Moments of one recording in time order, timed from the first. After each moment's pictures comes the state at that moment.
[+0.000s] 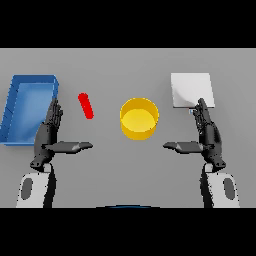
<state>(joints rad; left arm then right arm) 0.00 0.00 0.00 -1.57 0.00 0.00 0.00 0.00 0.00 0.00 -1.57 0.00 0.00 0.00</state>
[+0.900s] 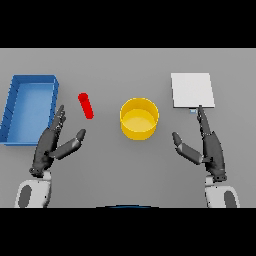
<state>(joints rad) 0.07 0.07 -0.10 -1.67 -0.14 -0.03 0.05 0.13 -0.06 0.11 -1.70 0.23 -0.05 -0.10</state>
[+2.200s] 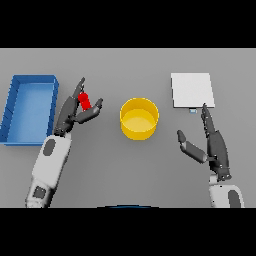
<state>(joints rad) -0.44 0.03 0.01 -1.02 -0.18 0.03 -0.10 0.12 -0.08 0.09 -1.71 0.21 -0.04 -0.09</state>
